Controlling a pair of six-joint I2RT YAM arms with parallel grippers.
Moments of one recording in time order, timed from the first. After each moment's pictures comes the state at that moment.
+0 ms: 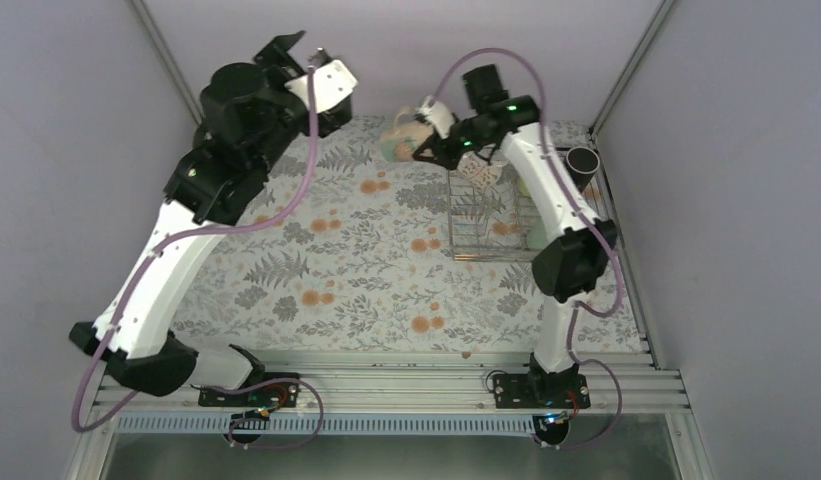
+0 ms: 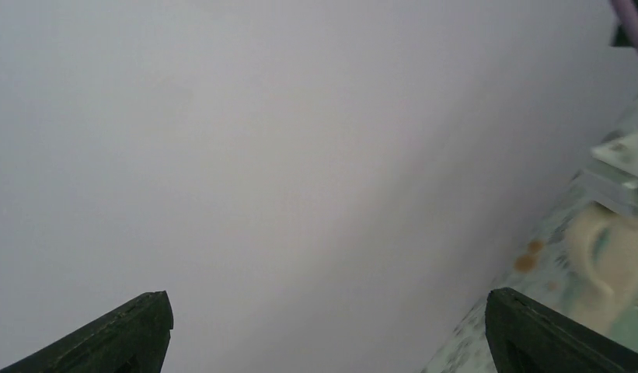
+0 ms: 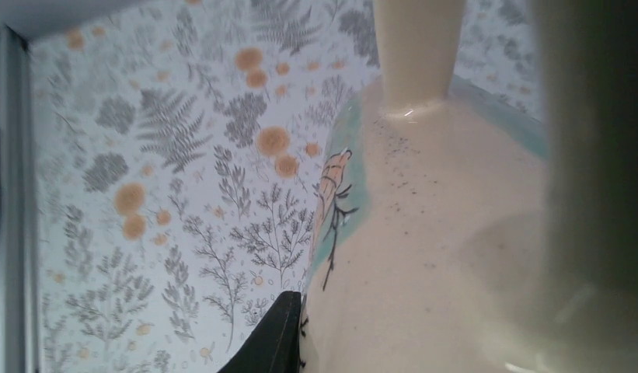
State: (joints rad) left arm -0.61 1.40 1.88 -0.51 -0.20 0.77; right arm 0.34 1.95 2.15 -1.12 -0.69 -0.59
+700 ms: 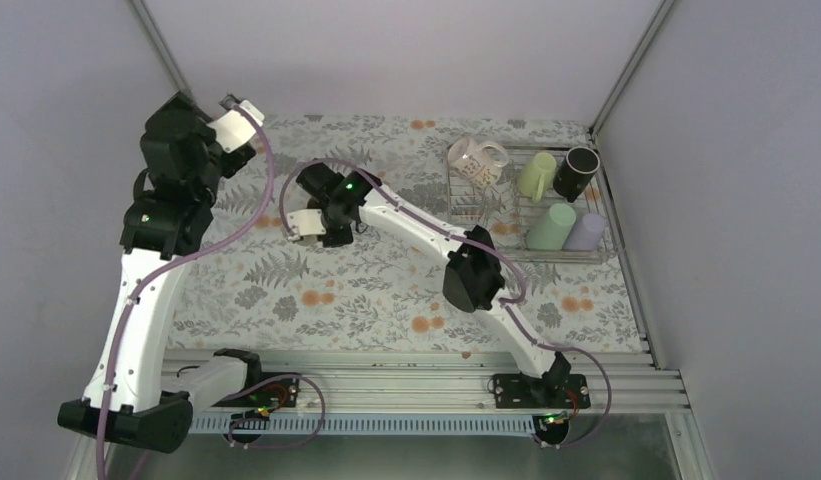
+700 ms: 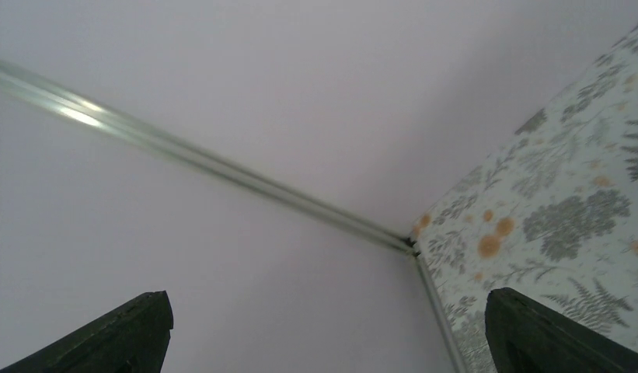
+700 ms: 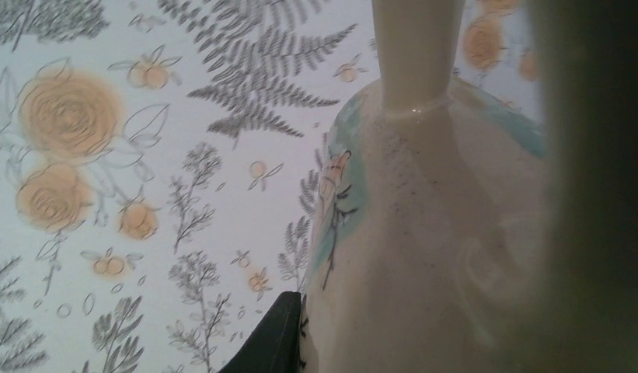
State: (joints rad) left arm -0.18 1.09 1.44 -0.55 -0.34 0.90; right arm 0.95 2.42 2.41 -1.09 -0.08 -0.89
